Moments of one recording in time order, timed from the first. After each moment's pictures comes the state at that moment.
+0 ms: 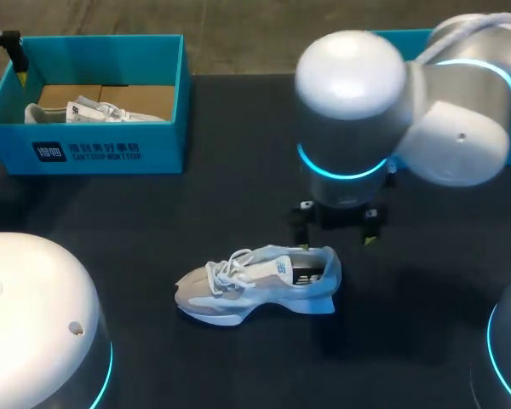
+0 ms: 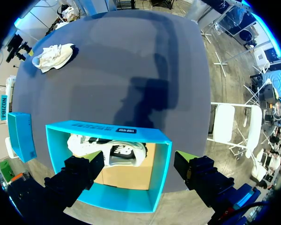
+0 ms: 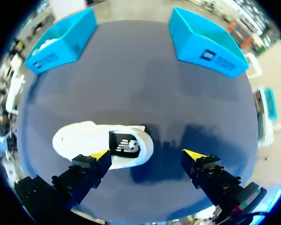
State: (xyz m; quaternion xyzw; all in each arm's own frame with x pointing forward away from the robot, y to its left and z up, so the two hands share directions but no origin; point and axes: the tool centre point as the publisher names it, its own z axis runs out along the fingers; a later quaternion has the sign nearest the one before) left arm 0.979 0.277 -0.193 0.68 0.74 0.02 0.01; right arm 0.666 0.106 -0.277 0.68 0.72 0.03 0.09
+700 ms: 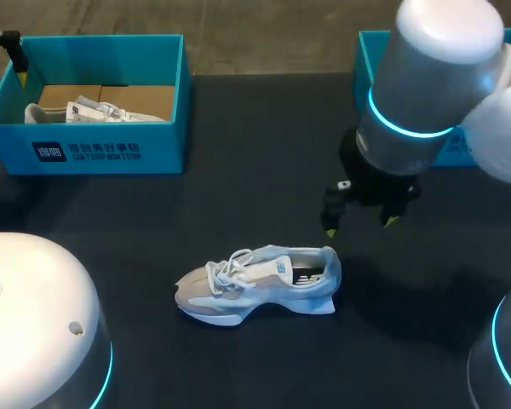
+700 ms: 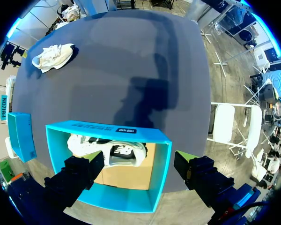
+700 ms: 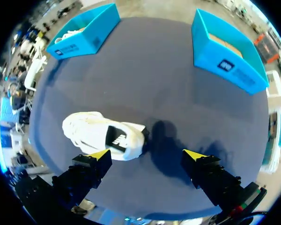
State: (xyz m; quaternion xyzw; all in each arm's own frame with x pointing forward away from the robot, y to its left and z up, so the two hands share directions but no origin) left arm 0.979 0.277 -0.193 0.68 0.74 0.02 0.01; right arm 0.686 0.069 -0.263 0.61 0.79 0.07 0.03
